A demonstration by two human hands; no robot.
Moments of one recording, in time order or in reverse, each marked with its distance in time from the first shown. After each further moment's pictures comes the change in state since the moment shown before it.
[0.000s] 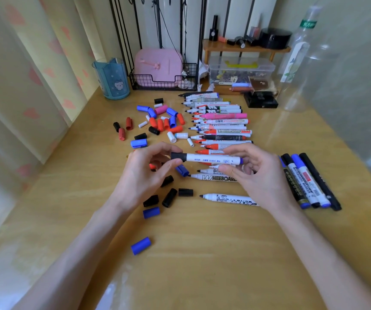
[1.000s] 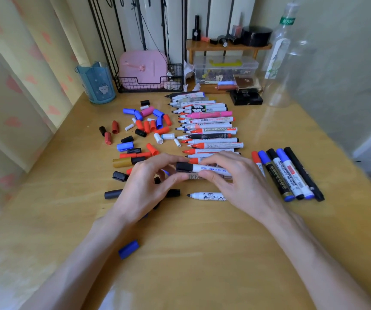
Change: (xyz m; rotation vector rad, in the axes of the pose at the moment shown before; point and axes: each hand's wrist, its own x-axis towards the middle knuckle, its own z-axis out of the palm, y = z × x) left_hand -0.007 0.014 0.025 0.081 -0.112 0.168; right_hand -0.009 0.001 0.000 -0.357 -0.146 -0.280
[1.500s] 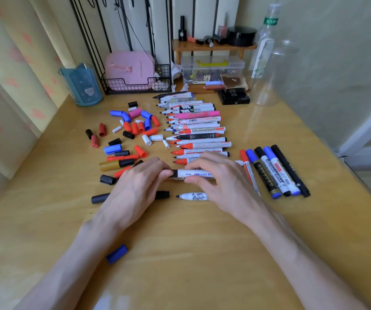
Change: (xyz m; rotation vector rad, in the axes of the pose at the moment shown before) left_hand -0.001 -0.007 0.002 0.340 -0.041 0.127; right_hand -0.002 0.000 0.008 -0.025 0.025 -0.030
